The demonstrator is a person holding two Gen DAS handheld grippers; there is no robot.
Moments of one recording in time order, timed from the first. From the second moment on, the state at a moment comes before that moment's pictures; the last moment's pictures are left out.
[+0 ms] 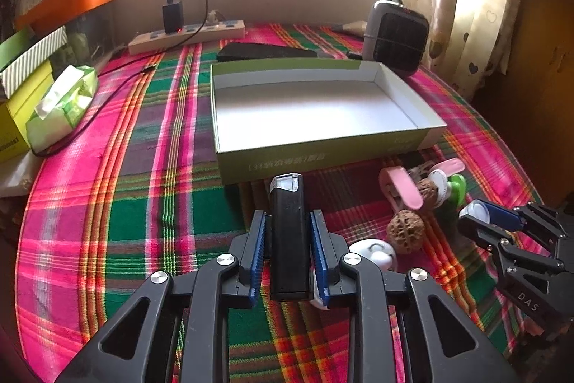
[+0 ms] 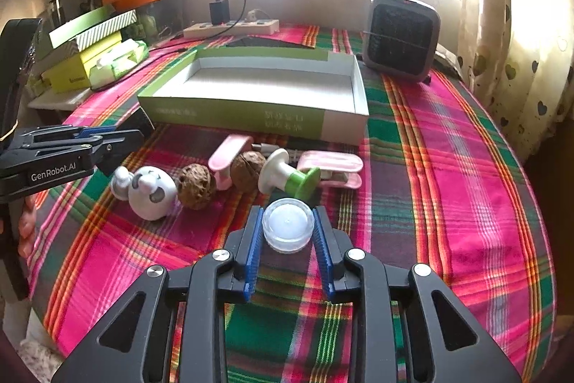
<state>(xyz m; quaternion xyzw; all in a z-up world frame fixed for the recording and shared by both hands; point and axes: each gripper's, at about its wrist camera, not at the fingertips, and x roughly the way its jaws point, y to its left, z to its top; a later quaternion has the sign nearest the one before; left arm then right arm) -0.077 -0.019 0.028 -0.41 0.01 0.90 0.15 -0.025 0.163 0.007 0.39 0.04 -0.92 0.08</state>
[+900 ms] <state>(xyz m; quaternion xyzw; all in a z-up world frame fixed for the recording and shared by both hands) -0.137 -0.010 0.058 -0.40 -0.01 0.90 0.17 -0.103 0.157 0.052 0.36 0.02 -0.92 0.12</state>
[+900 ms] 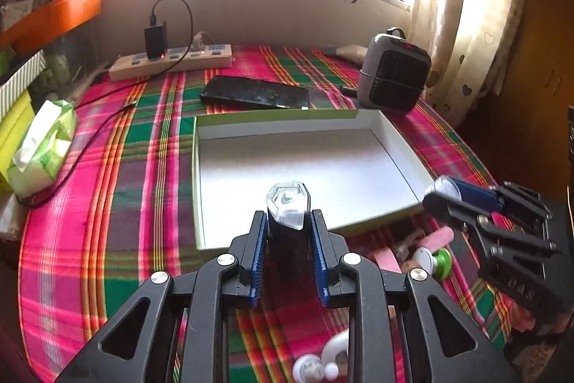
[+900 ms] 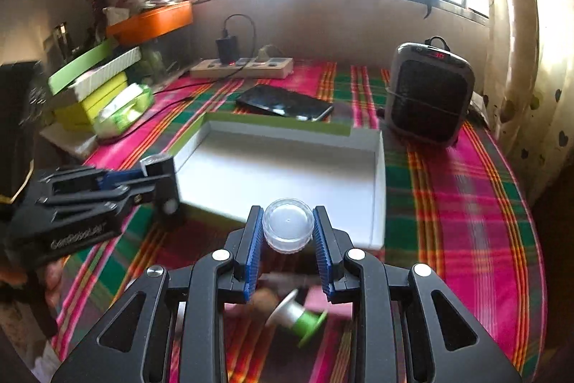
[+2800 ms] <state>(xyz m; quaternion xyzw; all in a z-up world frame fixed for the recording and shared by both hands) -0.258 0.028 0.040 -0.43 0.01 0.89 0.16 -0.227 0.163 -0.002 0.44 0.06 -0.89 0.07</state>
